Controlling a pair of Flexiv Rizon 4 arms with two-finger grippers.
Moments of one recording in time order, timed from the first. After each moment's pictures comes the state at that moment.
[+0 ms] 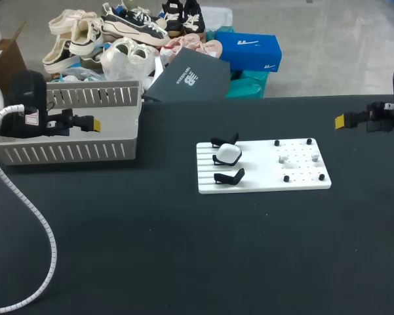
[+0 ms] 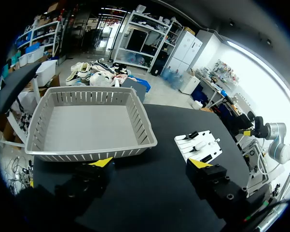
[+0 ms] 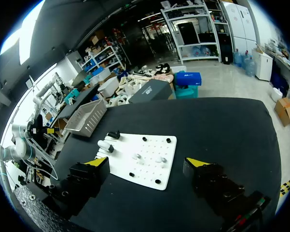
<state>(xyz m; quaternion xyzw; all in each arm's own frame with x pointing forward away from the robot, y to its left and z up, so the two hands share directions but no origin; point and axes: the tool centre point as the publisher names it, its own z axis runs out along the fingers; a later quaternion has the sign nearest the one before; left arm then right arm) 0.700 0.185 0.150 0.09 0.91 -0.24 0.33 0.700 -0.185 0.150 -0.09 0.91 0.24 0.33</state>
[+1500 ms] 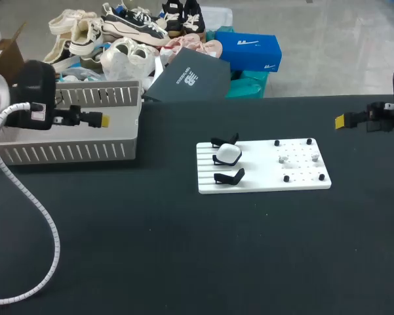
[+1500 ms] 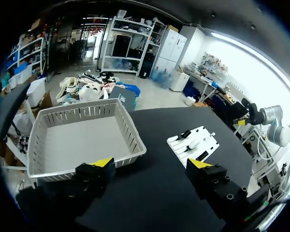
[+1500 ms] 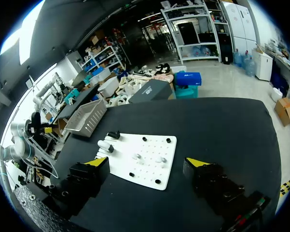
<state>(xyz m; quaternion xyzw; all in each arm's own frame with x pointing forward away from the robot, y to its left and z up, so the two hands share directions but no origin) 0.703 0.164 0.170 0.18 0.89 -0.23 0.36 0.700 -0.185 0.150 -0.09 0.91 0.24 0.33</state>
